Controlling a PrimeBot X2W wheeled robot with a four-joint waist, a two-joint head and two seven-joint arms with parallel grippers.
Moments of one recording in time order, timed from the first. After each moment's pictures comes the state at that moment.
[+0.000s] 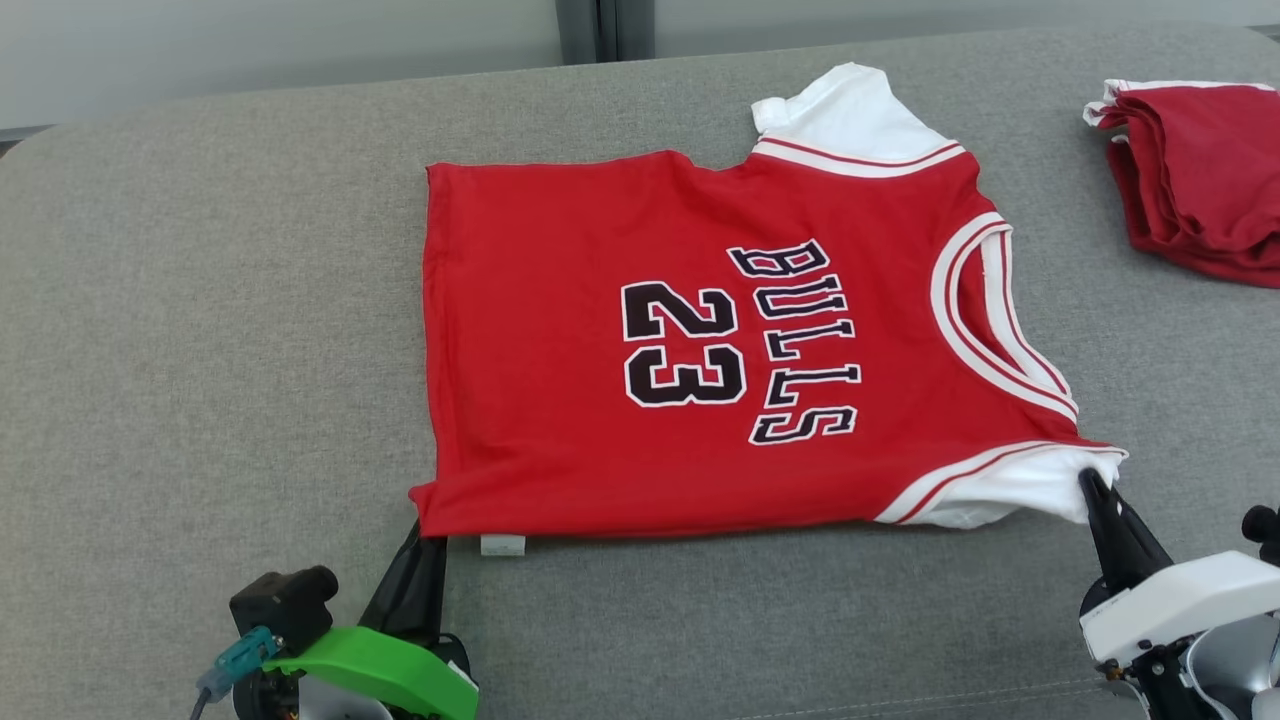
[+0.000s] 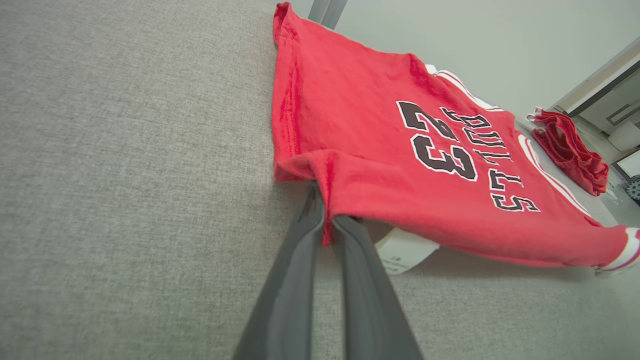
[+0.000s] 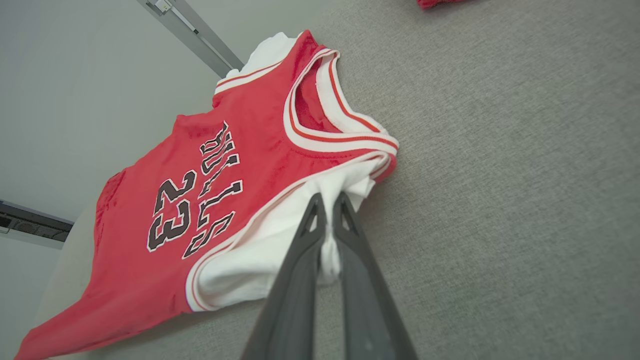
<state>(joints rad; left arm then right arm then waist) -0.09 0.24 -0.45 0.27 -0.77 -0.01 -0.25 0.08 -0.05 -0.19 -0.06 0.62 0.13 0.23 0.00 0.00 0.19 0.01</state>
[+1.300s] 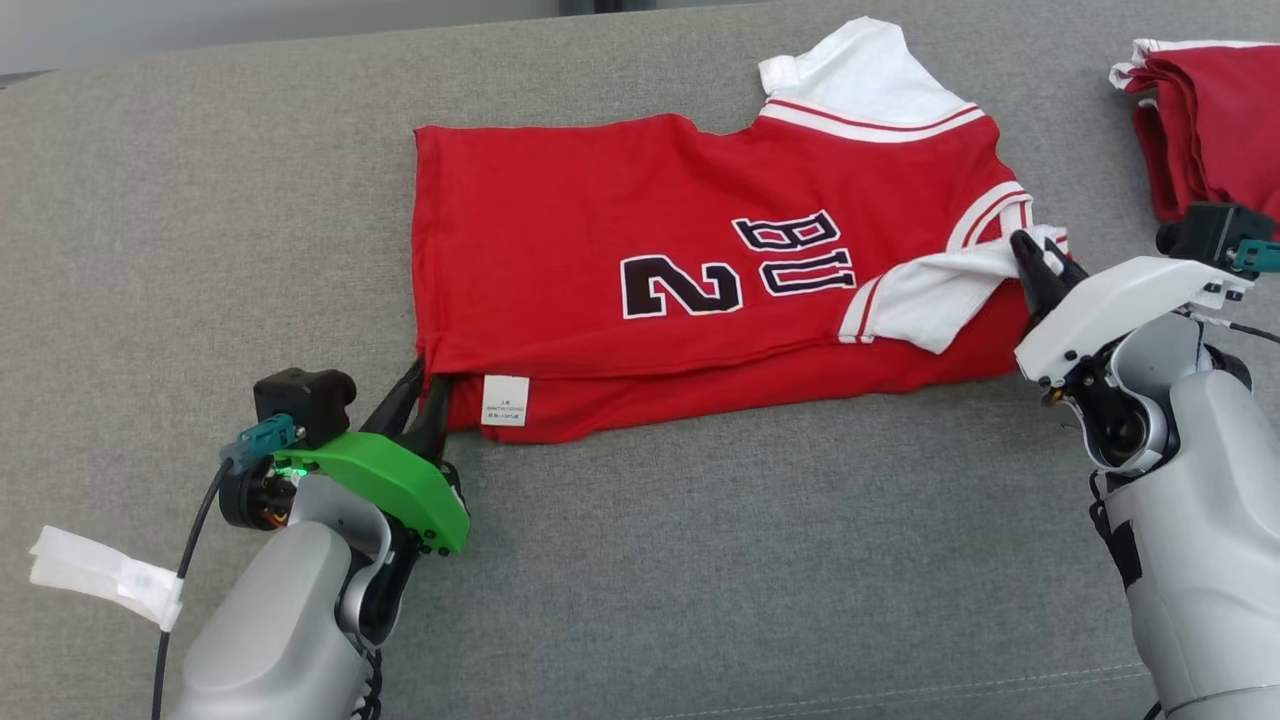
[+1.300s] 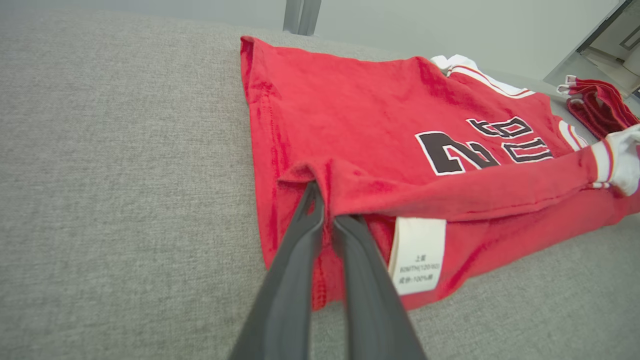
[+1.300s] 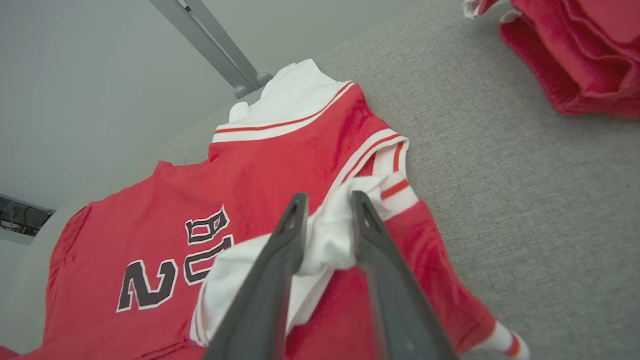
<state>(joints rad) -0.50 0.24 -0.53 0.59 -0.72 -0.10 -0.16 -0.59 -0.15 -0.08 0.55 0.55 0.13 0.24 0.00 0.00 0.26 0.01</state>
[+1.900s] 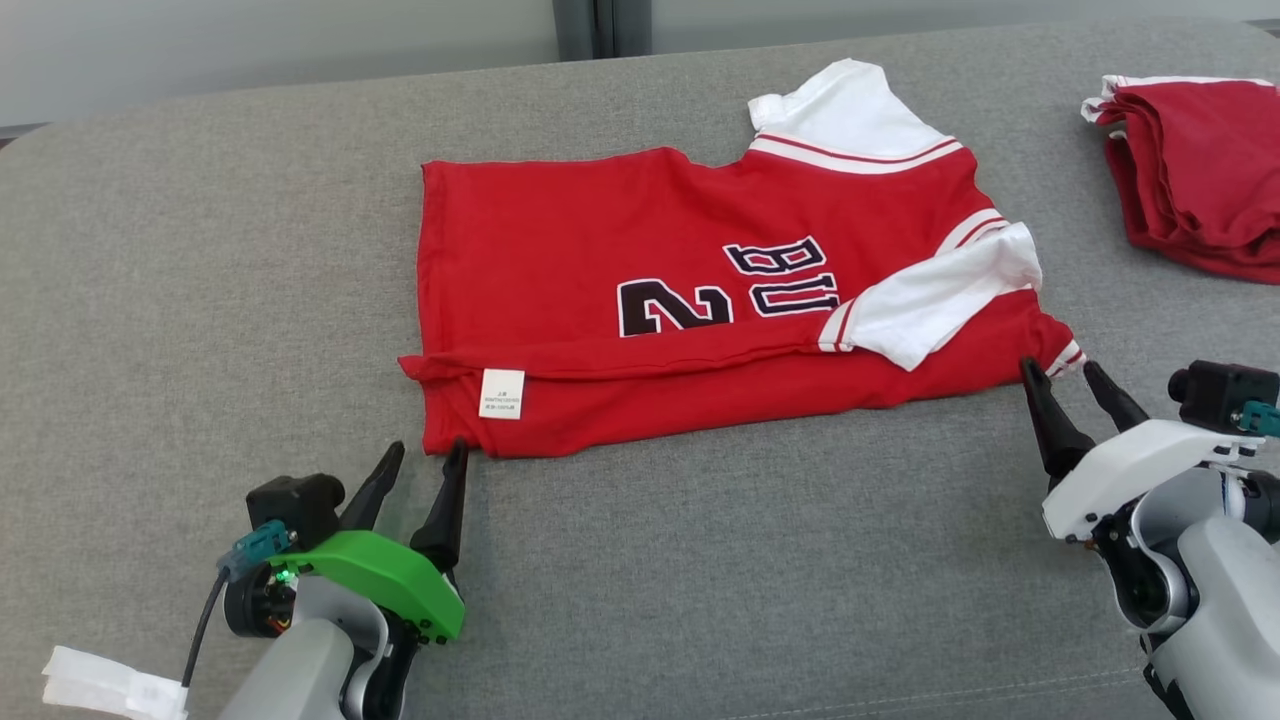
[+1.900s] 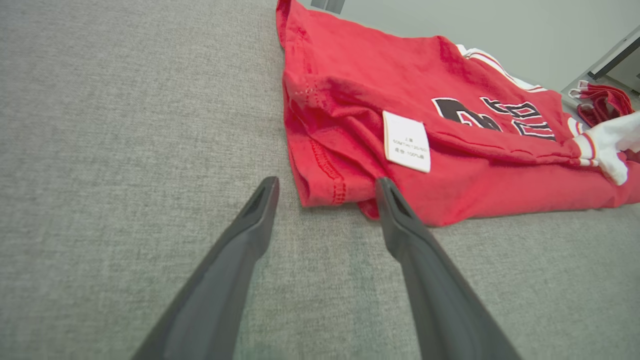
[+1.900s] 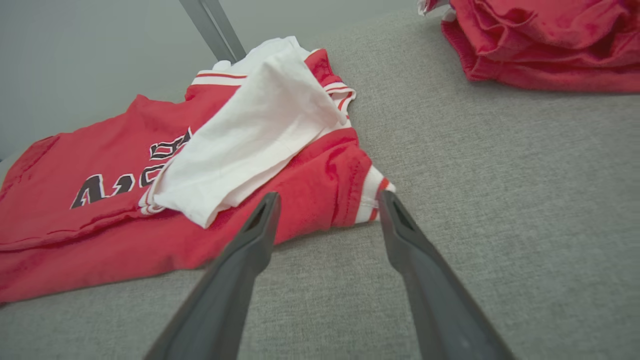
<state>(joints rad) -0.37 0.21 -0.49 0.65 -0.75 -0.10 -0.25 -0.35 -0.33 0.17 0.51 0.64 0.13 -0.05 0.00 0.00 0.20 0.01</state>
